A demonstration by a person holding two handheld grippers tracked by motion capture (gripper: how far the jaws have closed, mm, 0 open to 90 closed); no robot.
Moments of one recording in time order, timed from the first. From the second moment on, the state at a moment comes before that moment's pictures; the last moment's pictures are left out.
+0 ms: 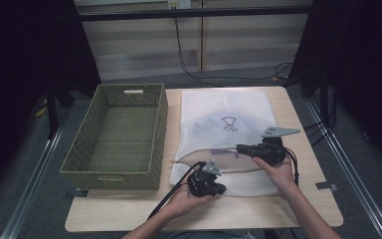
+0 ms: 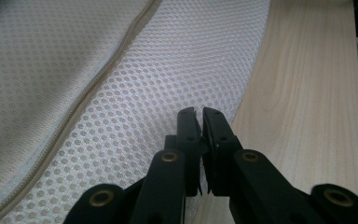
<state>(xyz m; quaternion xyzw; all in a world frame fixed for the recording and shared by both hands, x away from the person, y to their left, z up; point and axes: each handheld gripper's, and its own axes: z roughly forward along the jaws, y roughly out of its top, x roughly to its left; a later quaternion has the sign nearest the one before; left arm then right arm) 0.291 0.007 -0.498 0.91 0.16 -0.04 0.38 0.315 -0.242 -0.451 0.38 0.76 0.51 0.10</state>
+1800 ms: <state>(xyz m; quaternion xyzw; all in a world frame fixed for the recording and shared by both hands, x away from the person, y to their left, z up) 0.287 0.006 -0.501 0.90 0.18 -0.02 0.40 0.293 -0.227 -0.505 0.40 0.82 0.39 0.11</state>
